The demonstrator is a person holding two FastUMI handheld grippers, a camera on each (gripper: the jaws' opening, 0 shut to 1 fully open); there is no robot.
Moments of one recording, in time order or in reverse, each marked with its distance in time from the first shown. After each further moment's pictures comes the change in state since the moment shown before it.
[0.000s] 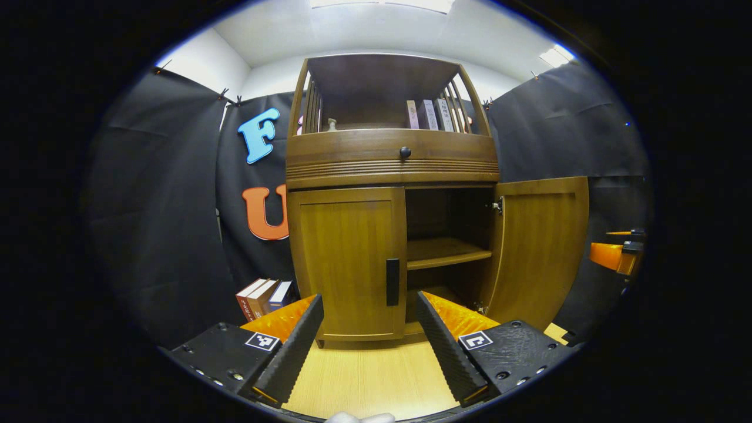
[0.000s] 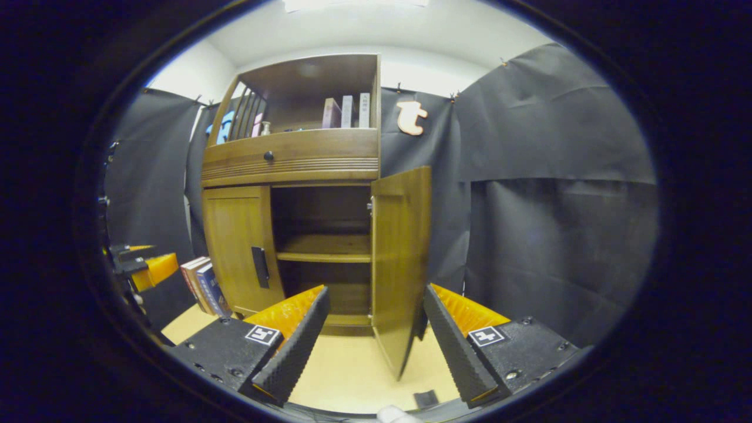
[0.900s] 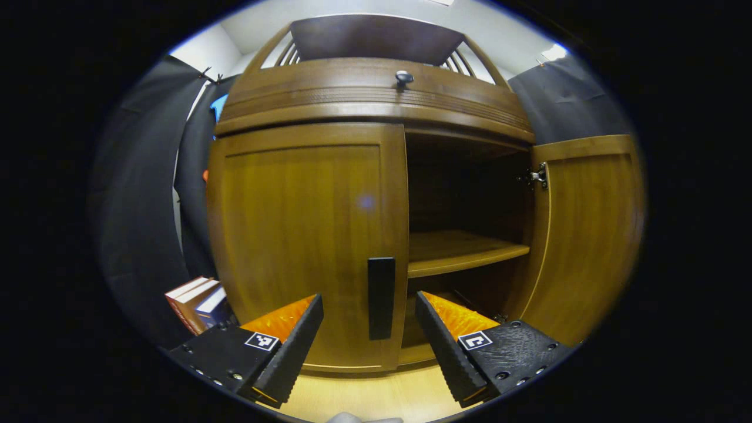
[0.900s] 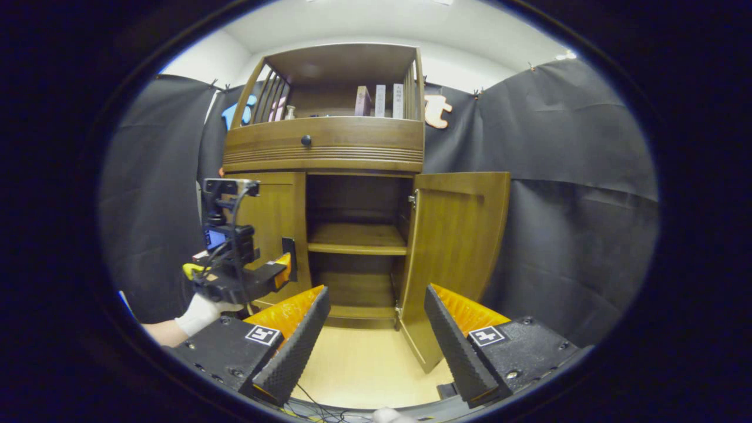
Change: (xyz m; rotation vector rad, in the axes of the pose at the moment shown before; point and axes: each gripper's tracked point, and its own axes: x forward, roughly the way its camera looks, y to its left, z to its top) left arm 0.217 -0.042 -0.051 -0.020 -0.013 -0.057; right arm -0.003 0.048 0.000 -0.105 0.063 -0.008
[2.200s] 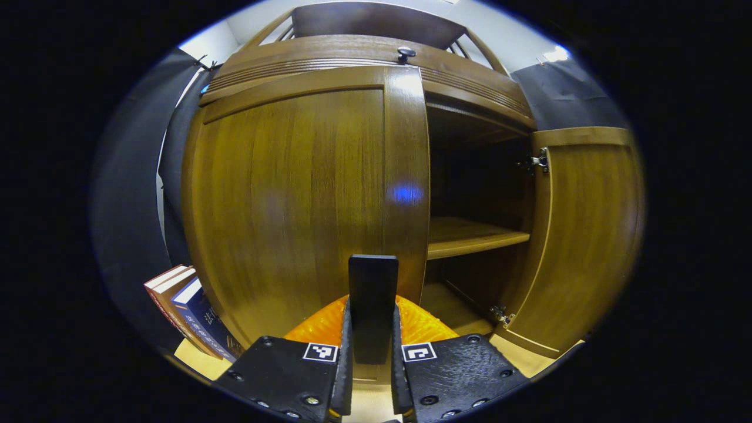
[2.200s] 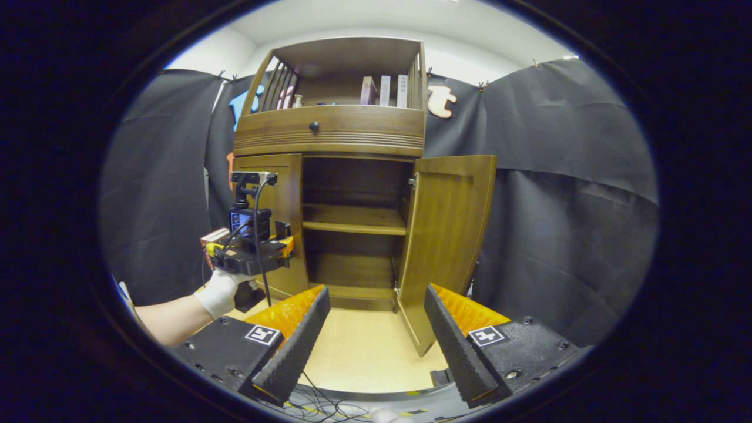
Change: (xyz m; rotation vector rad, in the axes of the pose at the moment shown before) left arm -0.012 0.007 -0.024 -0.005 0.042 -0.087; right arm -0.039 -0.003 -0.028 -0.024 0.064 0.041
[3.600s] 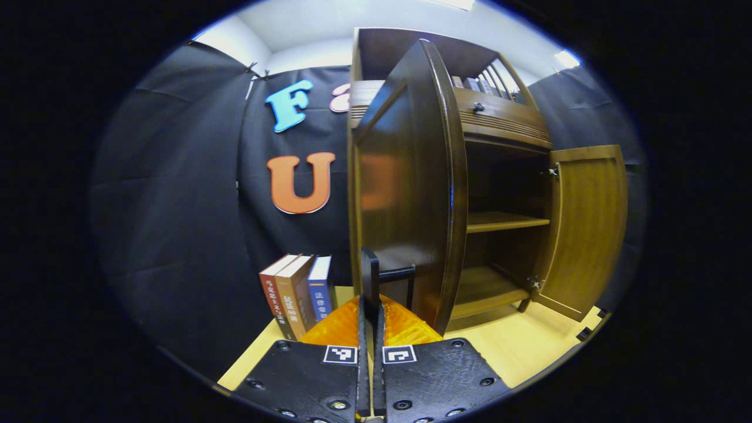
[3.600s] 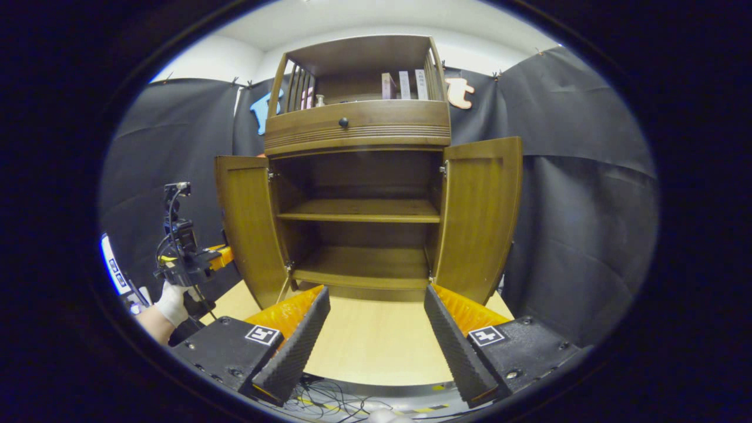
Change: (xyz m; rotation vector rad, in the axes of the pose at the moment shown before) left arm -0.179 0.166 -0.023 -0.010 0.003 0.247; right arm -0.011 0.044 -0.025 0.043 0.027 0.153
